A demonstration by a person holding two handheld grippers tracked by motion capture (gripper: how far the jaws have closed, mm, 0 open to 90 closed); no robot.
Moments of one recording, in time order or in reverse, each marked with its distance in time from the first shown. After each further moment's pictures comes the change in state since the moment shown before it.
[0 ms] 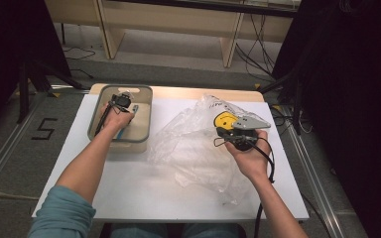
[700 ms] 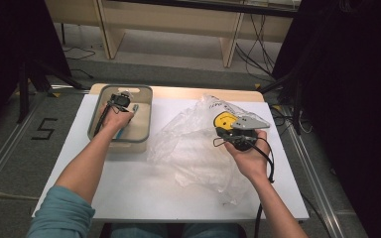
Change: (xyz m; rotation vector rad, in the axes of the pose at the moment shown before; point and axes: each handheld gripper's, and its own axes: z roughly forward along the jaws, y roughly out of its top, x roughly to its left) left arm 0.003 -0.001 -0.001 -0.012 -0.008 -0.003; right arm 0.001 0.000 0.001 0.003 0.002 -0.003
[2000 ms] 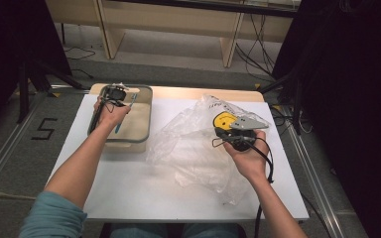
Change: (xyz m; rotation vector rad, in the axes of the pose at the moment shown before) left arm 0.005 0.006 -0.034 -0.177 -0.004 -0.012; right arm 0.002 0.000 0.002 -0.002 0.001 -0.004
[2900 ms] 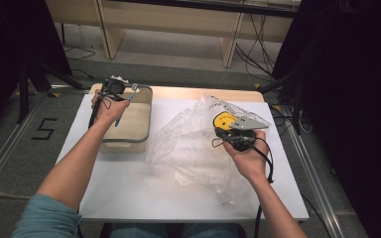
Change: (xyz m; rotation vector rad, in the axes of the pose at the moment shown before) left arm -0.002 0.013 -0.025 -0.084 -0.006 0.020; right arm 0.000 0.000 0.000 0.002 0.000 -0.005
